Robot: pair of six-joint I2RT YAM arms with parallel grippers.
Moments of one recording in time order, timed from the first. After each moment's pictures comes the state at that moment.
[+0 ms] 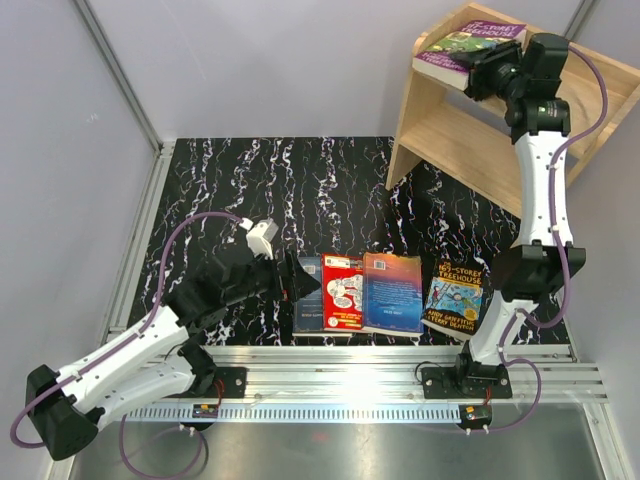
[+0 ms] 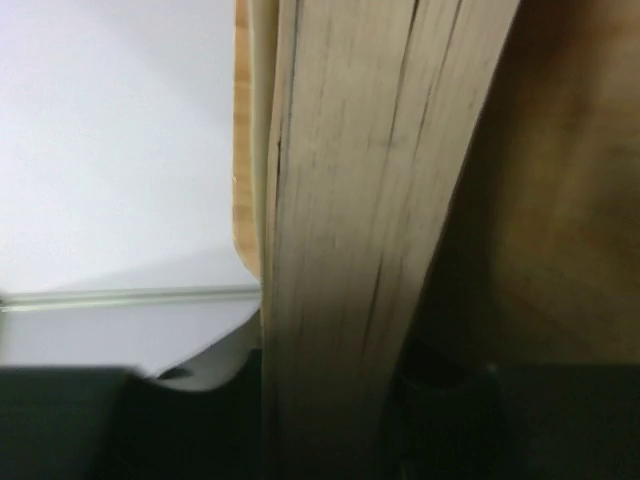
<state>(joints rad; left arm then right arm) -0.78 0.82 0.65 -0.30 0.14 -0.71 -0.06 1.88 2.26 -0.54 -0.36 1.27</state>
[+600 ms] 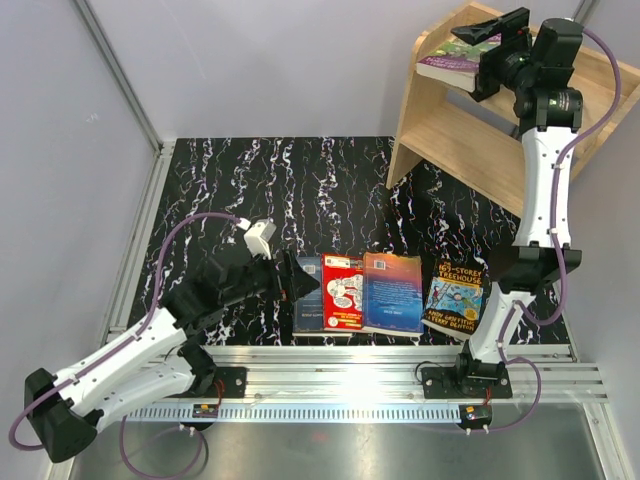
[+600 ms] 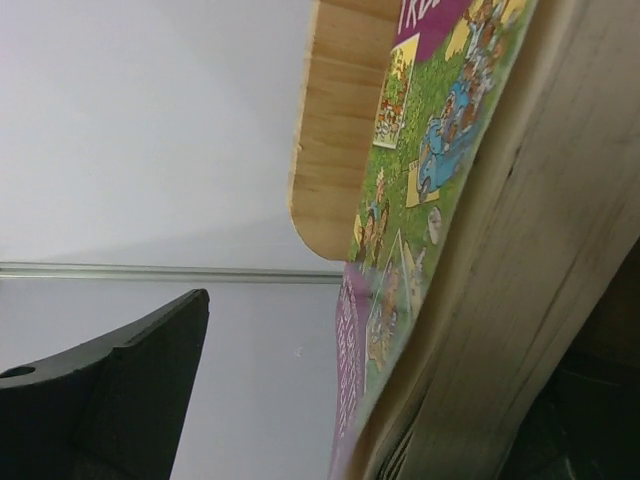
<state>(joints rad) -0.78 0.80 0.65 -0.30 0.14 -0.72 -0.08 1.98 2.54 -0.69 -0.40 1.22</state>
